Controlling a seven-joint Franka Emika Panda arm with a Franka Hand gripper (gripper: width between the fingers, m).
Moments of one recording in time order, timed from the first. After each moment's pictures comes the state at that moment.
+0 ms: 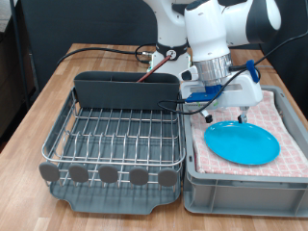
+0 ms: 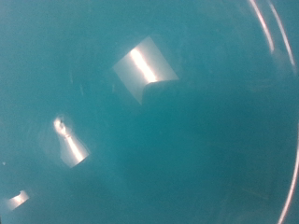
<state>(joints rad) 0.09 0.19 0.24 -2.49 1.03 2.98 0.72</state>
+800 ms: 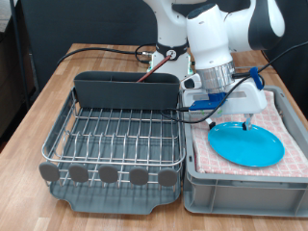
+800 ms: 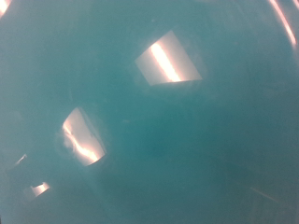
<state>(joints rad) 0.08 0.25 0.26 -2.42 1.13 2.98 0.60</state>
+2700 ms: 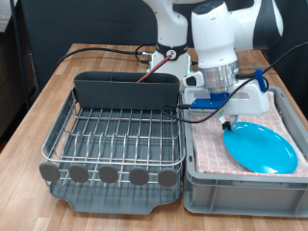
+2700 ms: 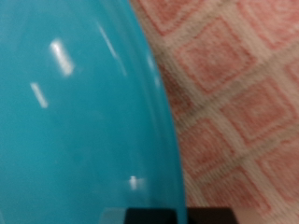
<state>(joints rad) 0.23 0.19 0.05 -2.44 0.59 2.88 1.13</state>
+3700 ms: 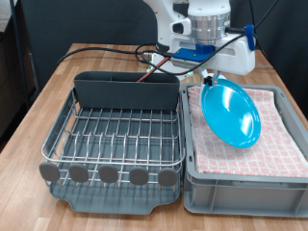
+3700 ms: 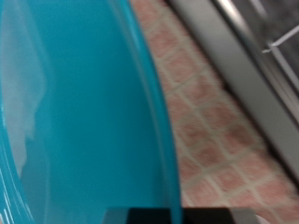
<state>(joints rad) 0.21 -0.12 -0.09 -2.44 0.08 2.39 1.51</state>
